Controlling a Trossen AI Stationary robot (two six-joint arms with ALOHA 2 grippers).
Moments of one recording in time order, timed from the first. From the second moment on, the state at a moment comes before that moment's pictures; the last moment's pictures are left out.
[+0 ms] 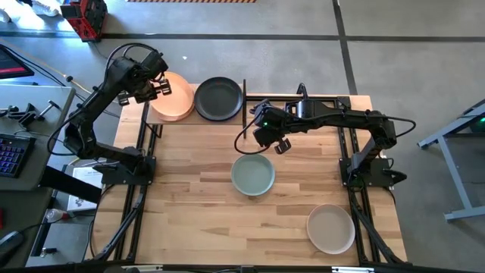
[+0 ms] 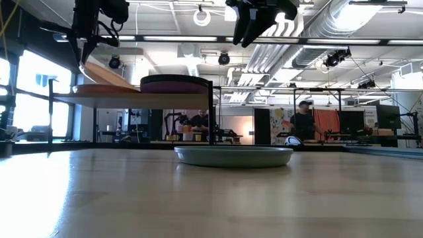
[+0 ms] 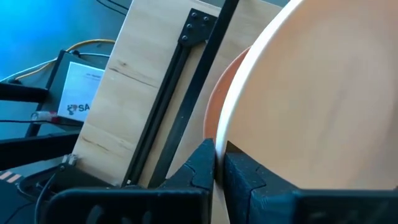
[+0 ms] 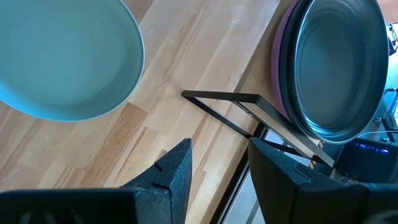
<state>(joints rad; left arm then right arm) 0.98 1.31 1.45 -1.55 -0.37 -0.93 -0.08 1.71 1.79 -1.12 0.28 -0.78</state>
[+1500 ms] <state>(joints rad) 0.45 1.31 1.45 -1.33 -0.11 -0.67 -0.13 1.72 1.78 -1.49 -0.04 0.09</state>
